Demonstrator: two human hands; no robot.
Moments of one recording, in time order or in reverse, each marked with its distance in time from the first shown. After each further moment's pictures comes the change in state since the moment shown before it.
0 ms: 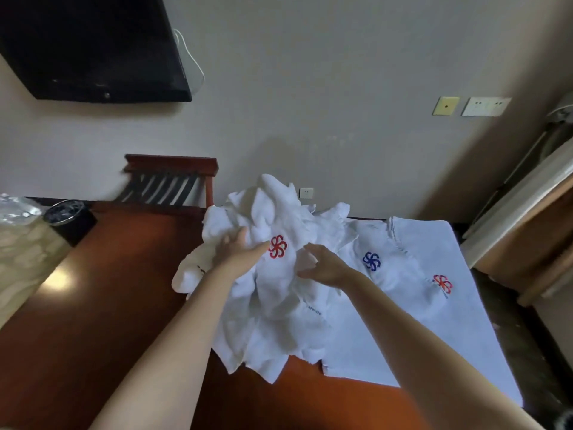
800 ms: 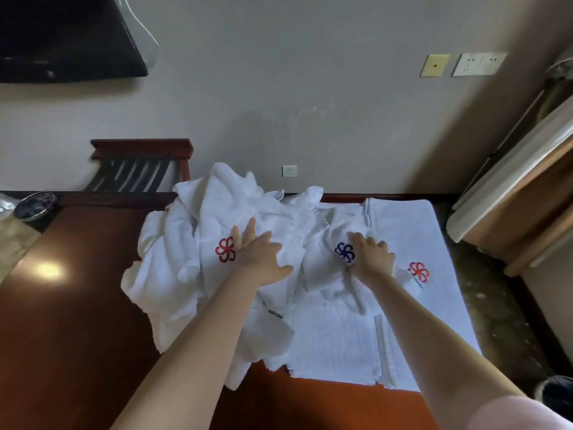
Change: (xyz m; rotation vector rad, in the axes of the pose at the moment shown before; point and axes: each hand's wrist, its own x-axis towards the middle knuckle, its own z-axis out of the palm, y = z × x) left_hand 0.002 0.094 0.088 0.746 -0.126 0.349; right_hand 0.006 0.158 -0.068 -0.587 0.272 0.418
